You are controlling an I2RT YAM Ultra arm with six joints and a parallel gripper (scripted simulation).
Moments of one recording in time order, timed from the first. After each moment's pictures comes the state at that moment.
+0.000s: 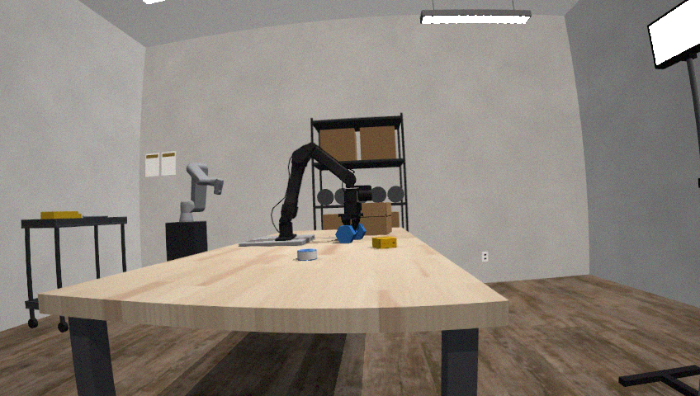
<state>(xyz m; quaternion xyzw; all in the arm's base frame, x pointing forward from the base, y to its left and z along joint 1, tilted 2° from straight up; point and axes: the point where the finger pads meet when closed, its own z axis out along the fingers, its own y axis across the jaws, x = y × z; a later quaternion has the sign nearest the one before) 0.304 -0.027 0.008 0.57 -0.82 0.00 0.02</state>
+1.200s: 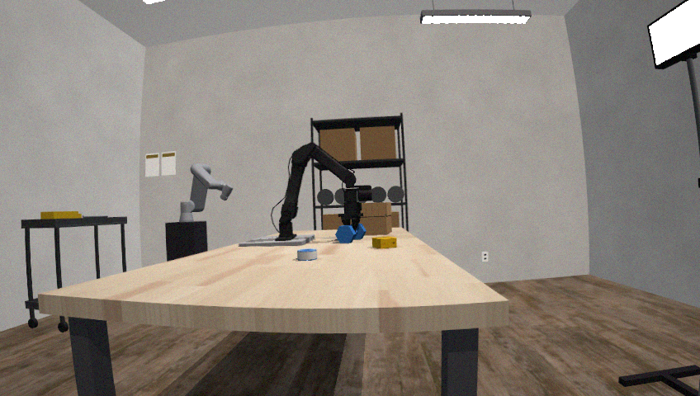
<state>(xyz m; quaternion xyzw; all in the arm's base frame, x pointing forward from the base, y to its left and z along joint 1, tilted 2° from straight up) 0.304 -0.027 0.008 0.57 -0.82 0.00 0.02</state>
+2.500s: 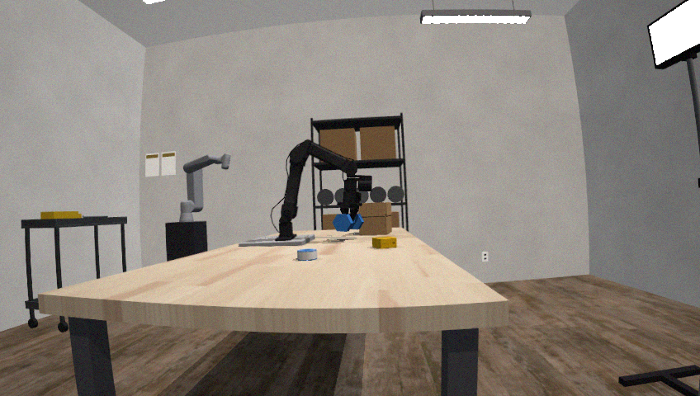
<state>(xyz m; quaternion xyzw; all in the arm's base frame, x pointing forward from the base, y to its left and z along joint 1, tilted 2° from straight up) 0.296 -0.026 0.058 0.57 -0.82 -0.02 0.04</state>
